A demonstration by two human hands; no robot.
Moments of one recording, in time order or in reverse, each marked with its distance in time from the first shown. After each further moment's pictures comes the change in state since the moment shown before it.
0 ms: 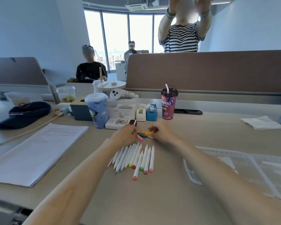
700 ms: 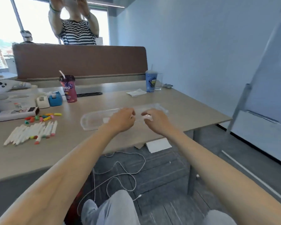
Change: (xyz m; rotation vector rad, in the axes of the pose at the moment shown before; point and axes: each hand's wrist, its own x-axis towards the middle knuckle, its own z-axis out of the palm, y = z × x) left_hand -0.192 0.332 0.067 -0.139 0.045 0.605; right_hand -0.419 0.024 -0.159 -0.225 0.381 0.422
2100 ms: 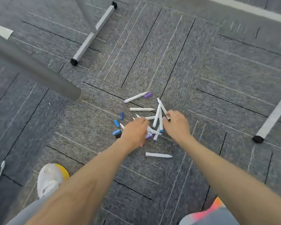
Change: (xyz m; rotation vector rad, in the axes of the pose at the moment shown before) left_hand -0.148 0.307 0.837 0.139 -0.963 0.810; right_hand -0.568 0.625 0.265 0.058 -0.037 1.425
